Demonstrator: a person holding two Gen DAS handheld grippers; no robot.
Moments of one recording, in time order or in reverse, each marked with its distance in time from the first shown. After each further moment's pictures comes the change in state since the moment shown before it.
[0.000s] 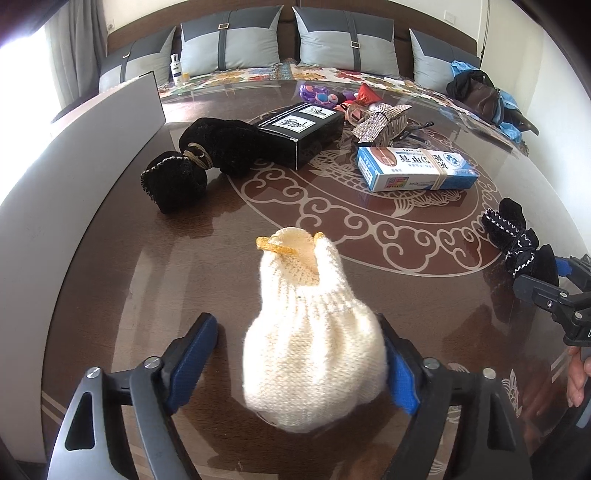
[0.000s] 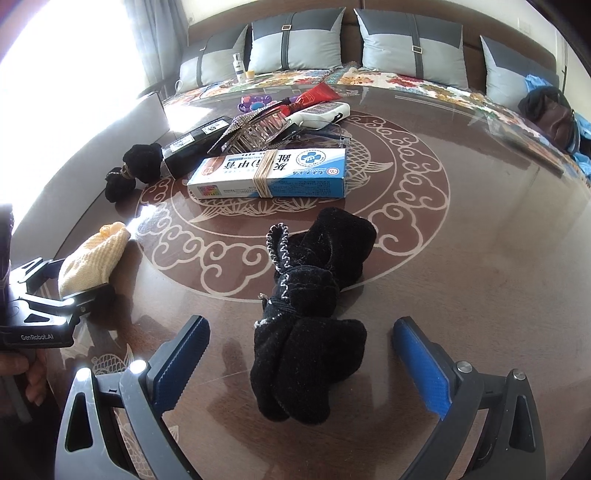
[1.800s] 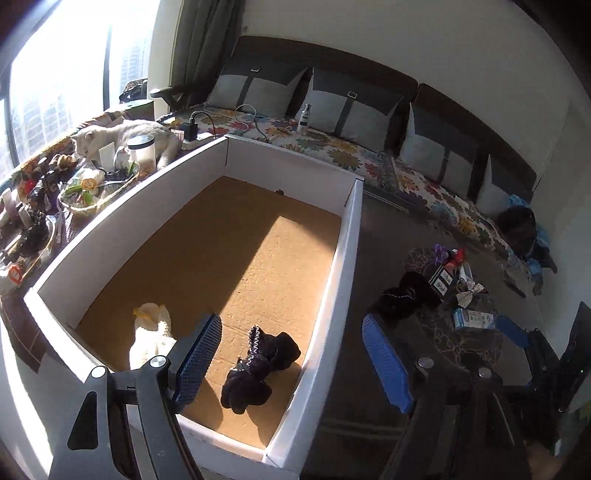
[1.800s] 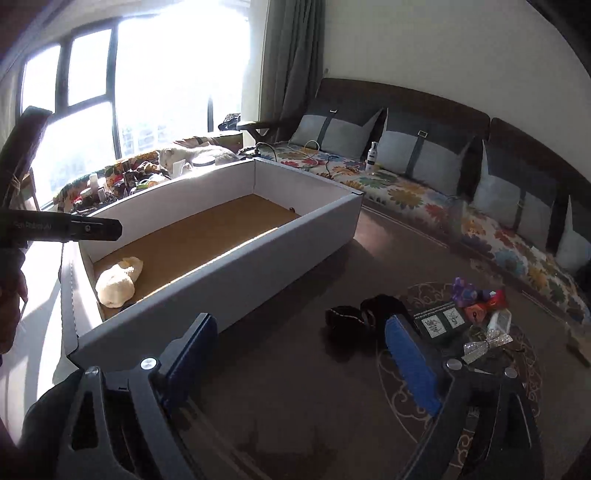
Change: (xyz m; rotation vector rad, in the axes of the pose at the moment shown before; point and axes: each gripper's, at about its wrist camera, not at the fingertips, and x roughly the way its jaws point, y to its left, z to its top) left arm -0.177 0.243 0.003 -0.370 -0.196 -0.007; right arm -0.040 0.299 0.074 -0.390 -0.283 0.056
